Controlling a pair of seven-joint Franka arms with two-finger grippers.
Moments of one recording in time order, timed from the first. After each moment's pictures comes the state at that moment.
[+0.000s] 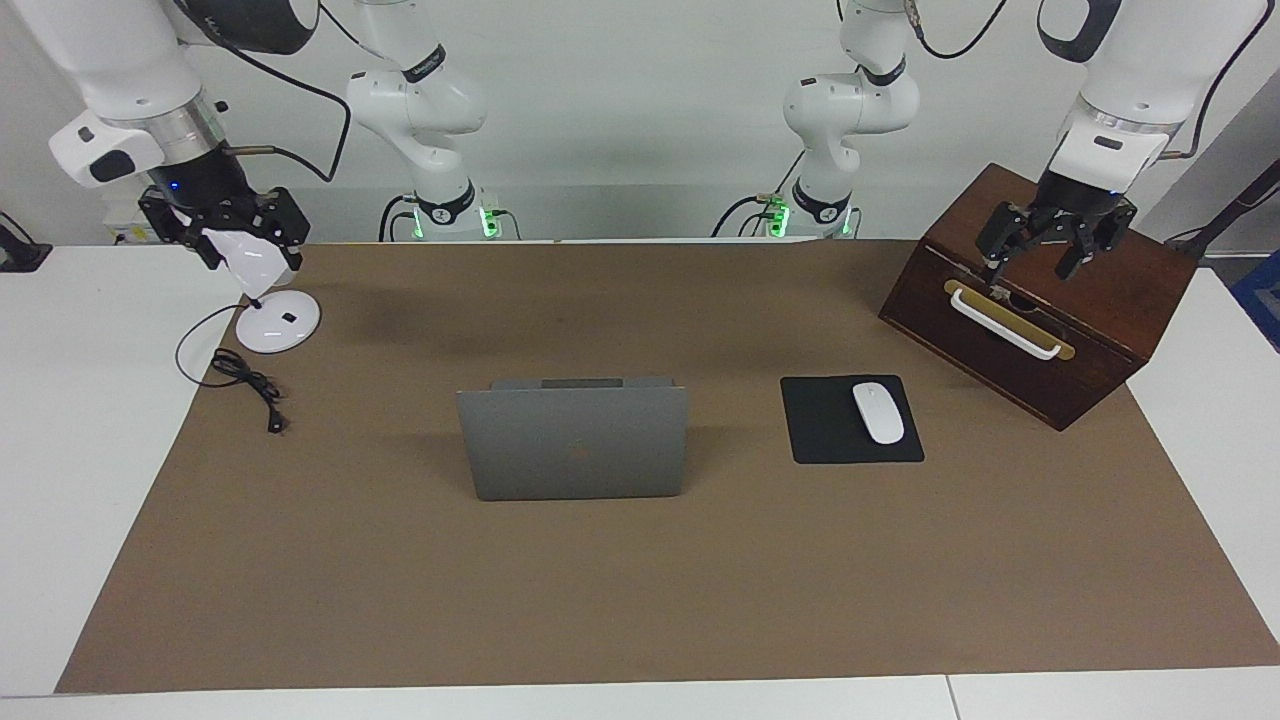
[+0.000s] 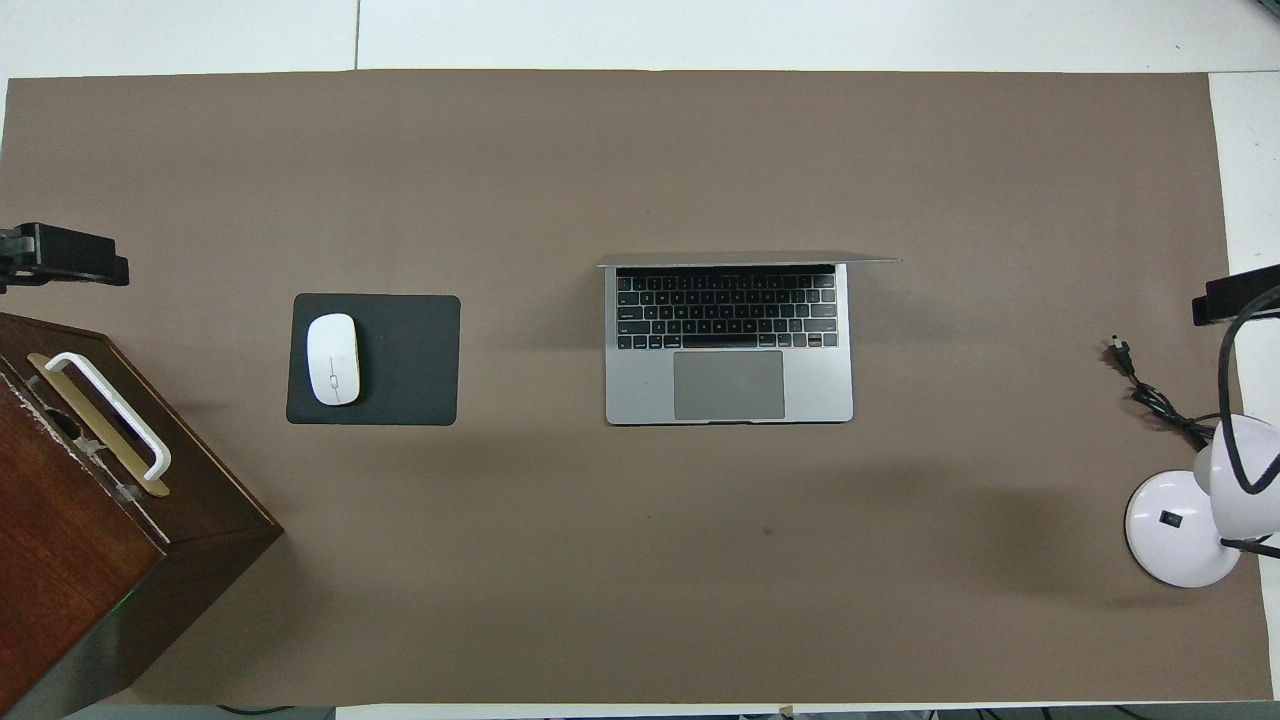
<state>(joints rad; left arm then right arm) -0.03 -0.03 0.00 -1.59 0.01 1.68 -0.02 -0.10 -0.06 0.00 -1.63 -0.03 1.59 -0.08</state>
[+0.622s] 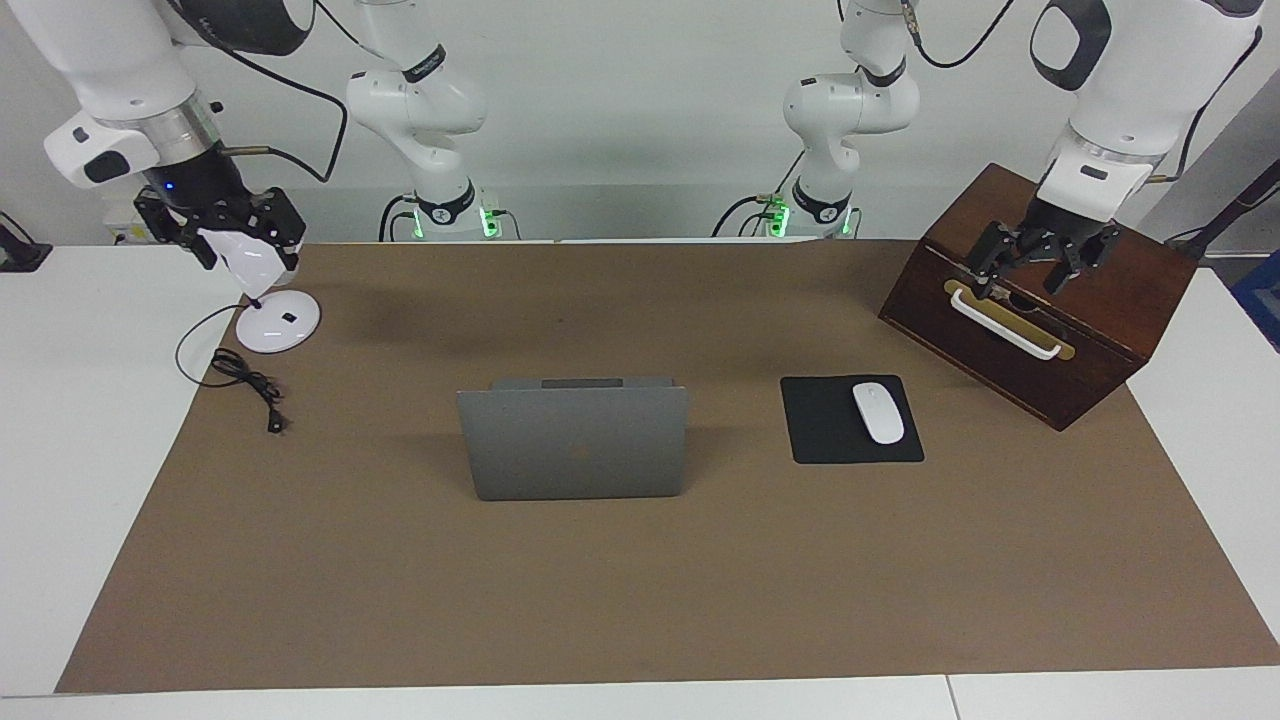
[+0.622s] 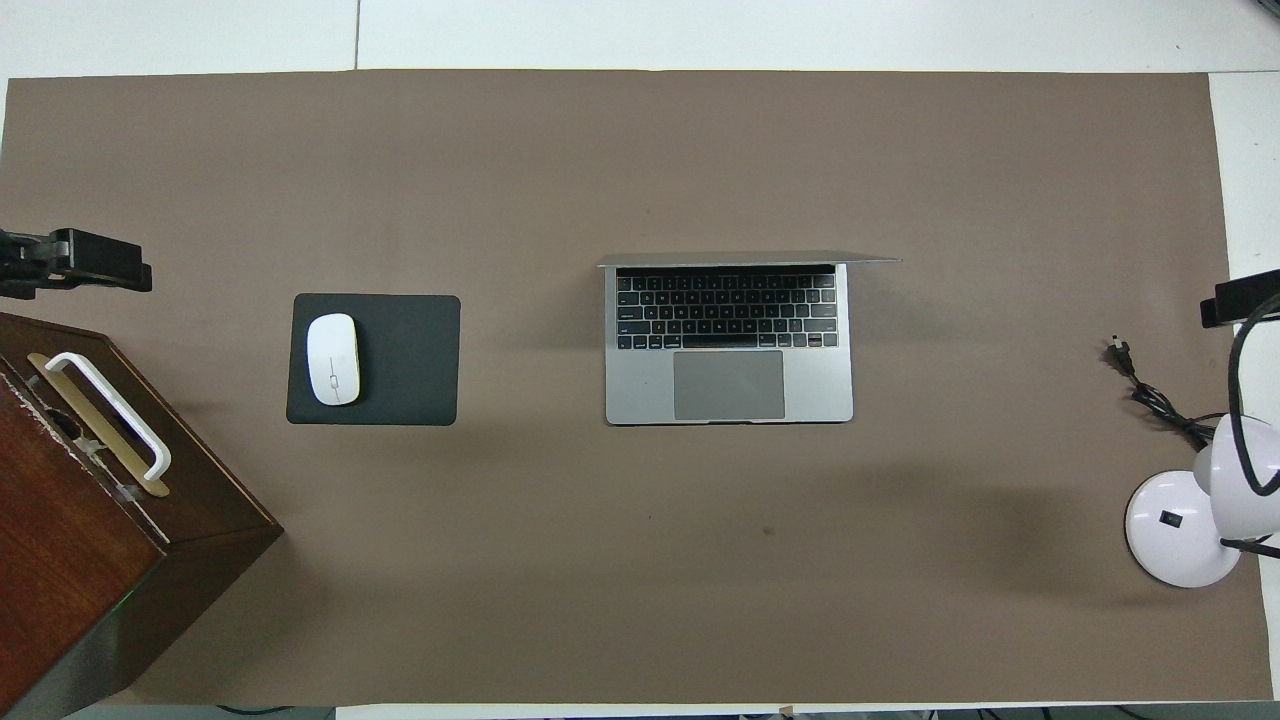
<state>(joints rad) -0.03 -0.01 0.00 -1.62 0.01 1.69 -0.02 -0.12 -0.06 -0.01 -1.64 -0.03 1.59 -0.11</state>
